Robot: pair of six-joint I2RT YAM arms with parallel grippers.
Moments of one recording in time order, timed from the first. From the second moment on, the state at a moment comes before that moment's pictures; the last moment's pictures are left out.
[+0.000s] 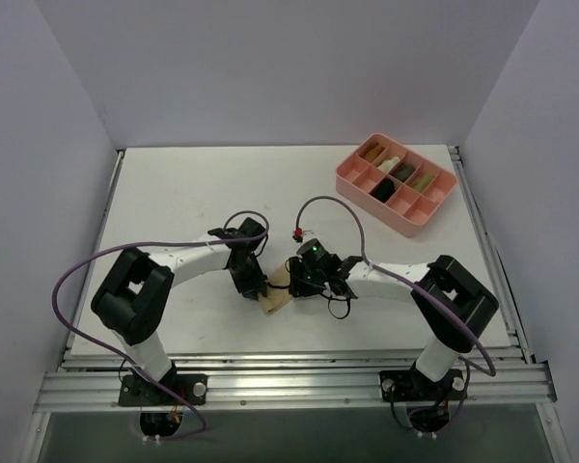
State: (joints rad) left arm -0.64 1.73 1.03 -0.64 0.09 -1.04; right arm 0.82 1.63 0.76 -0.03 -0.01 0.59
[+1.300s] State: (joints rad) left arm -0.63 1.95 1.34 -0.96 0.05 -1.01; right arm 1.26 1.86 1.10 -0.12 0.52 0.22
